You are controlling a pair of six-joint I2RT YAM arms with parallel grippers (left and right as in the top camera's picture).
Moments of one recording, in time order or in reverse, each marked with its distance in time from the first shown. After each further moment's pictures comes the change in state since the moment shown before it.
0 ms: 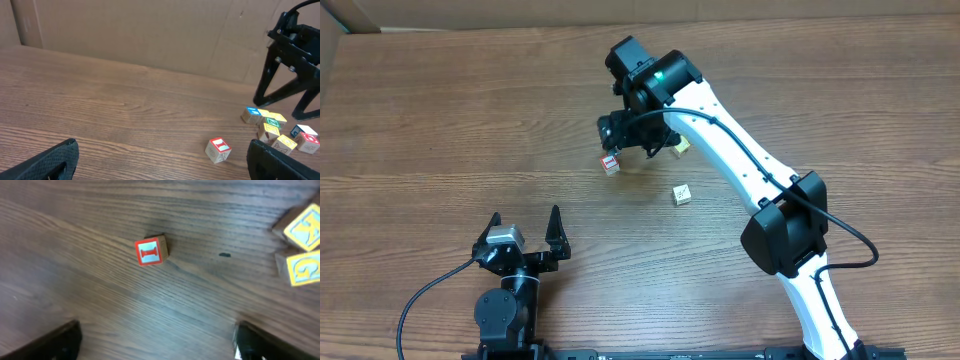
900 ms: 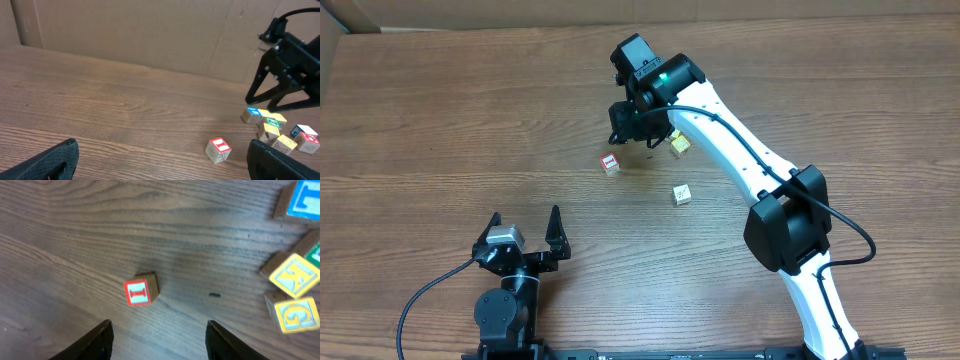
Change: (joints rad) left arm 0.000 0.000 0.000 0.000 0.000 0.000; right arm -0.026 0.000 -0.099 0.206 0.032 0.000
